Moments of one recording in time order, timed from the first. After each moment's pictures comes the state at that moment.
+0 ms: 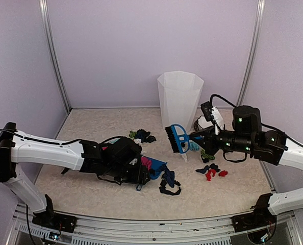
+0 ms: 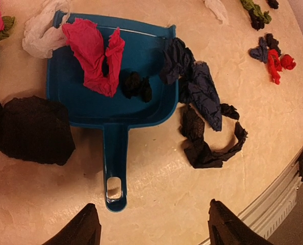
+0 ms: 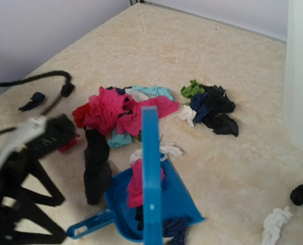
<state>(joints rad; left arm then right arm) -1.12 1.56 0.99 -0.38 -0.08 -0.83 0.87 1.00 0.86 -0.22 -0.03 0.20</state>
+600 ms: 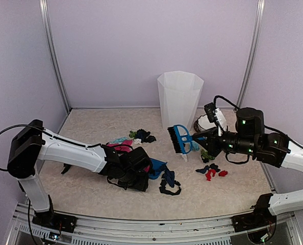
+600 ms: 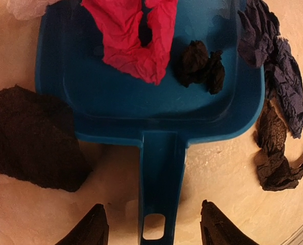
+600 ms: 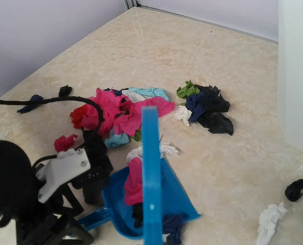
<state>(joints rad) -1.11 1.81 1.07 -0.44 -0.13 -0.80 0.86 0.95 0.82 -0.22 -0.02 0.21</state>
